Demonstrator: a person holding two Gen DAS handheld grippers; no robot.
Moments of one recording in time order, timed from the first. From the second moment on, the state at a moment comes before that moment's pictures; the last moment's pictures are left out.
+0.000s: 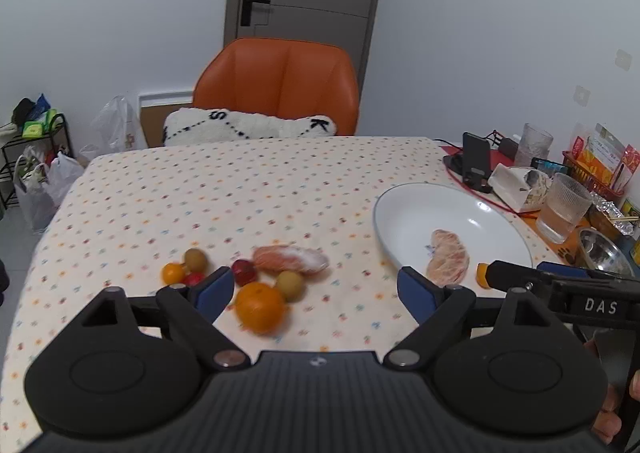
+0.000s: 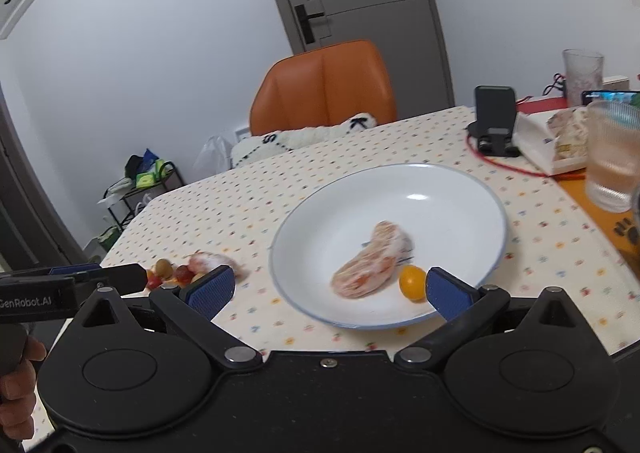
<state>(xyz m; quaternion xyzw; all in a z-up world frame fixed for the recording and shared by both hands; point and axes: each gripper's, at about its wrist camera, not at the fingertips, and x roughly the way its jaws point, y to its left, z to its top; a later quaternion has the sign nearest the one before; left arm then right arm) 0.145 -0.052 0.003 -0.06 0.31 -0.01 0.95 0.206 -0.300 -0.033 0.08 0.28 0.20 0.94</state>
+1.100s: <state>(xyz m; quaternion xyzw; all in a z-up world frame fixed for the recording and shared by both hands) 0.095 0.056 -0.034 -0.11 0.32 0.05 0.94 0.196 -0.193 -0.039 0.03 0.29 0.27 0.92</state>
